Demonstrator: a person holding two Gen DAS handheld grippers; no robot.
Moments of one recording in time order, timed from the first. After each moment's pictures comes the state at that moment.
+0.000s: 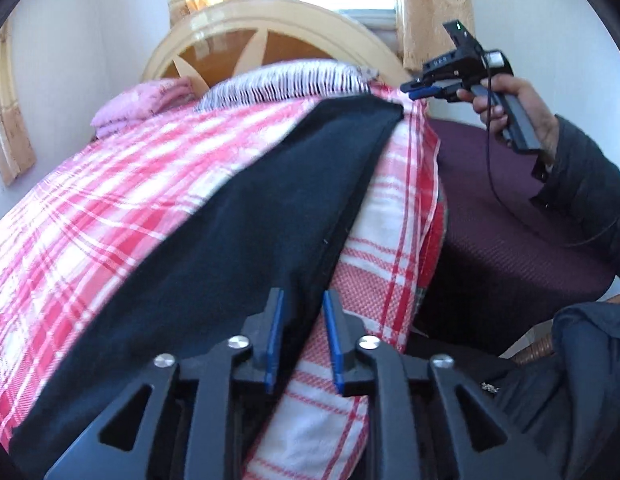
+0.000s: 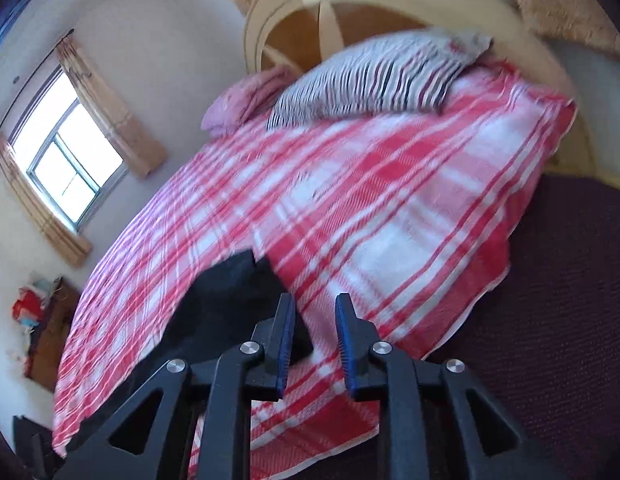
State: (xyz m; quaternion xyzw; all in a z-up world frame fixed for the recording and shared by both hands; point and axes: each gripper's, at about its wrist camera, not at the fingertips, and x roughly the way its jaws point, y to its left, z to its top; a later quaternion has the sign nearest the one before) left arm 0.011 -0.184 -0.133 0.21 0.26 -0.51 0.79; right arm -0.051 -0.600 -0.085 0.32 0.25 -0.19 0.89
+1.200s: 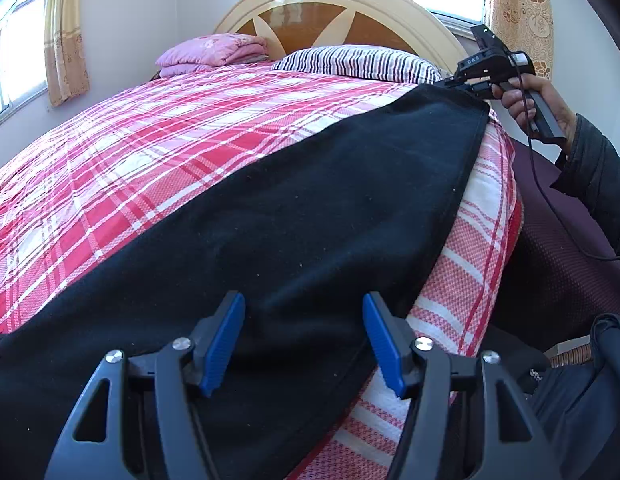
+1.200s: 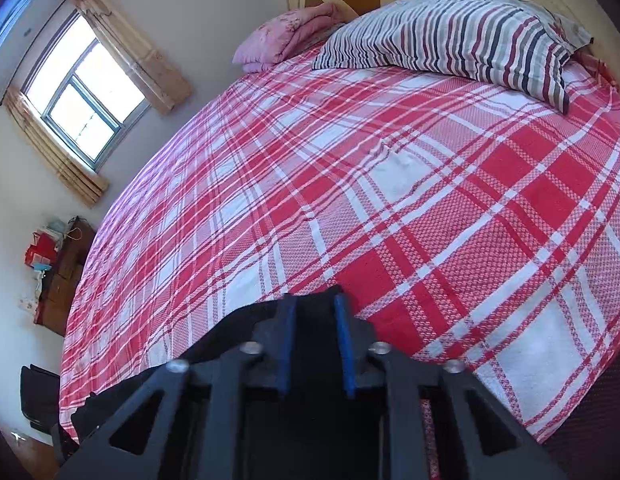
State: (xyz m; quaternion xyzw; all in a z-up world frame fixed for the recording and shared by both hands) left arm 0.059 -0.139 -0.170 0.15 0.34 -0.43 0.83; right arm 0.071 -0.611 -0.098 0.30 0.36 -0.10 0.88
